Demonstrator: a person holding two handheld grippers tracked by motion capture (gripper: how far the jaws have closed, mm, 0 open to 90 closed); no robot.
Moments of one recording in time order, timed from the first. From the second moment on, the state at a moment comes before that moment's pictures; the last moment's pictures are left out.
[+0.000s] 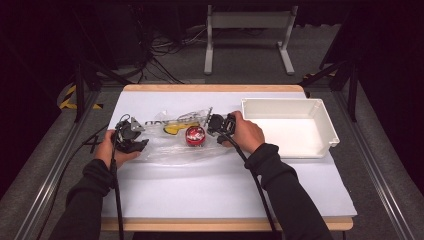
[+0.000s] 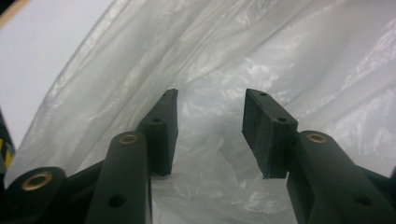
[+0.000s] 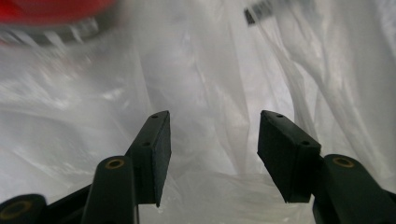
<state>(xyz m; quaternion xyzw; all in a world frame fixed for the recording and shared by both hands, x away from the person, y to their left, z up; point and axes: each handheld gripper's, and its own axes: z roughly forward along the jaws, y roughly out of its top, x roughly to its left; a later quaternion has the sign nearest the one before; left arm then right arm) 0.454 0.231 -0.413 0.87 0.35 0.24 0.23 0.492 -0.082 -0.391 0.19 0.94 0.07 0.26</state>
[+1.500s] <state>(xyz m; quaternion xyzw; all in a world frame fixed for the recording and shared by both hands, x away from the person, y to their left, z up) 0.346 0.215 -0.363 0.82 0.20 0.22 0.49 0.486 -0.051 -0.367 0.21 0.94 0.24 0.09</state>
